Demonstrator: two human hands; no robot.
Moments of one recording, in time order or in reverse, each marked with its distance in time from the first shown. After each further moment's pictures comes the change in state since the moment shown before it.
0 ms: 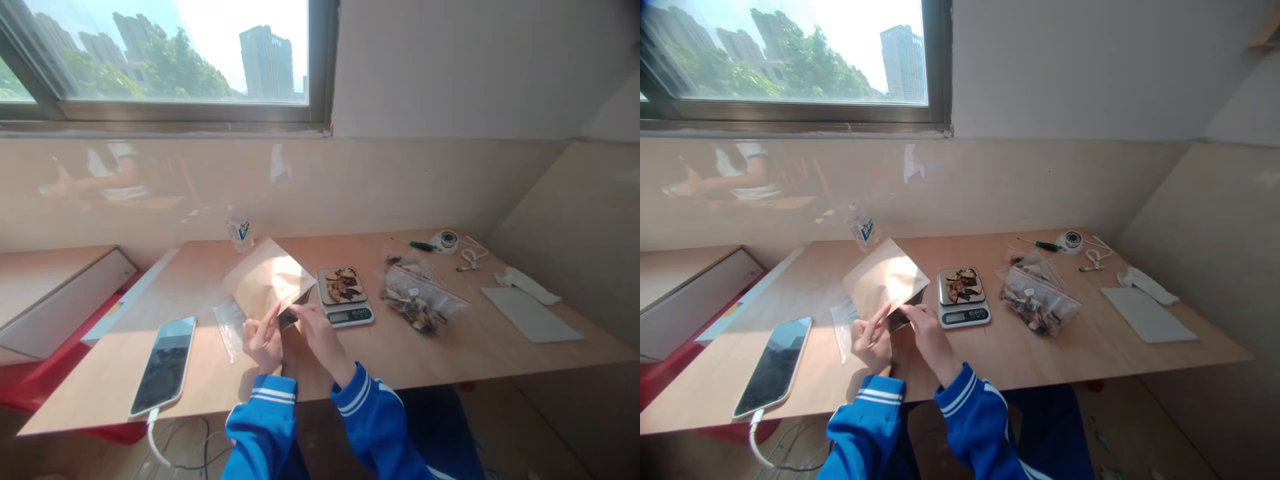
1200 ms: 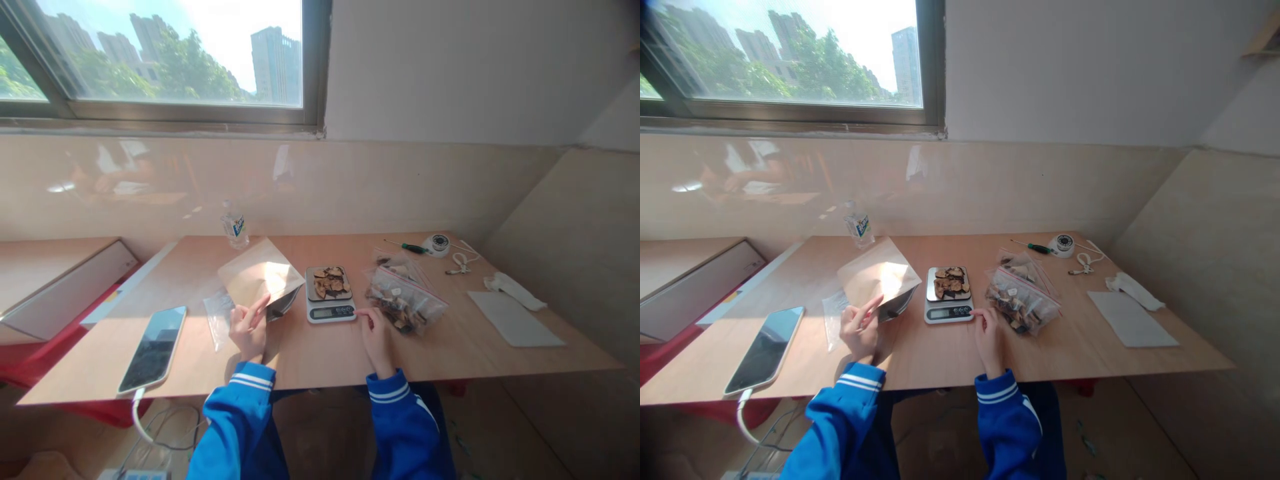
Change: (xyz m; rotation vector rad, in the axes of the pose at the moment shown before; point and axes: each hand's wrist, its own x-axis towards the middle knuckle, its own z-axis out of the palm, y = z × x) left_hand 0.010 0.013 0.001 0.129 -0.051 0.090; right_hand -0.065 0.089 -0.115 -0.198 0.353 0.308
